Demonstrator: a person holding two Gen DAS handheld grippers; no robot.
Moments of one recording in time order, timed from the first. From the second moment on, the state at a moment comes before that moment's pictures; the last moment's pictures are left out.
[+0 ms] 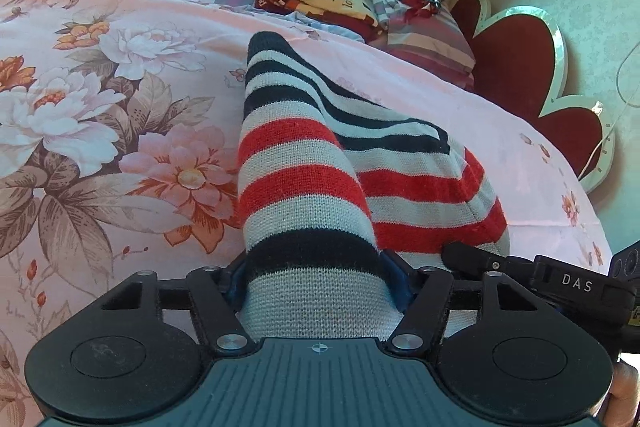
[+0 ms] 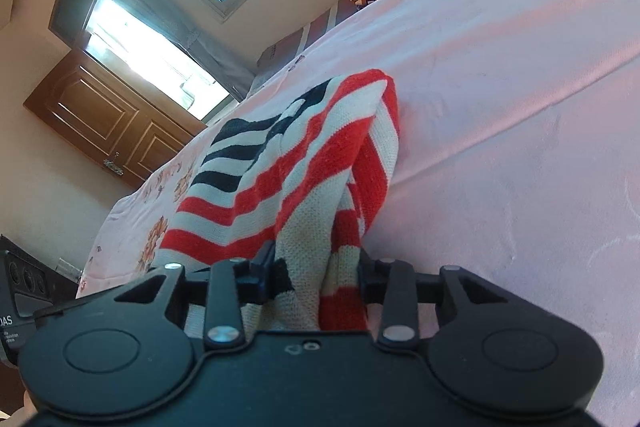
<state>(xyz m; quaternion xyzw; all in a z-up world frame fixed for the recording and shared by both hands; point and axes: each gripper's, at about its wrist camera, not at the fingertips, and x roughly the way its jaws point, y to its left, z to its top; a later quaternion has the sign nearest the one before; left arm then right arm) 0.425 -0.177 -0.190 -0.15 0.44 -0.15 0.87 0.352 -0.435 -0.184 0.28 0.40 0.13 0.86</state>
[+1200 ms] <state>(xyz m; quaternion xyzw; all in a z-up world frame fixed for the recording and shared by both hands) 0.397 0.127 -0.138 -0.13 0.38 -0.12 0.91 0.365 -0.149 -0.143 0.27 0.35 0.18 0.88</state>
